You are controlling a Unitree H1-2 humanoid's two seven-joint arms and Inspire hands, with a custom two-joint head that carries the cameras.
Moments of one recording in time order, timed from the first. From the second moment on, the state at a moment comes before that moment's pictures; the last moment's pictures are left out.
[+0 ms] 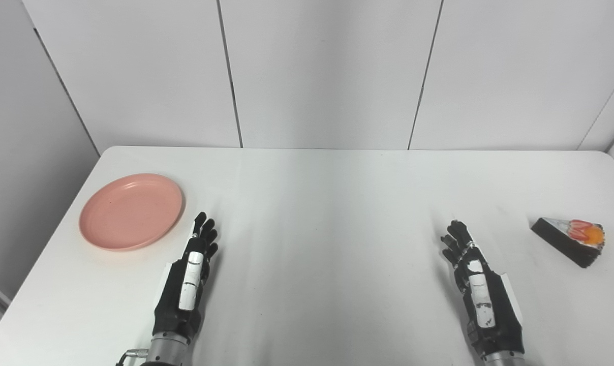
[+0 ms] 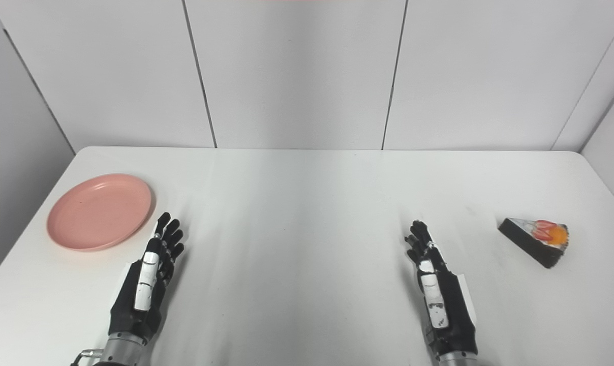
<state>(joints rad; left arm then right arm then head) -0.02 0.08 0.05 -0.13 -0.11 -0.02 -0.06 -0.03 -0.04 0.00 -0.06 0.10 -0.15 0.07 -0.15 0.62</state>
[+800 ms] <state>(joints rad) -0.02 0.07 0.02 -0.12 -0.09 -0.02 -0.06 -0.04 -0.06 0.00 -0.05 0.12 -0.14 0.09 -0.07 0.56</state>
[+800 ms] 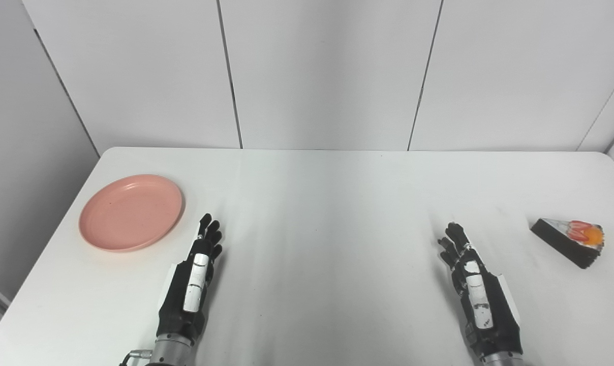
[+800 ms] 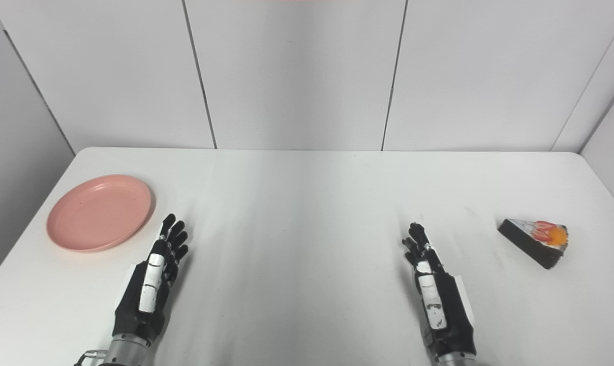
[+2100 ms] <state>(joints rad) -0.08 0.00 0.04 0.00 -0.06 -0.21 -0.01 -0.18 -0.14 -0.06 0.22 0.21 -0.41 0.20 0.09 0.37</state>
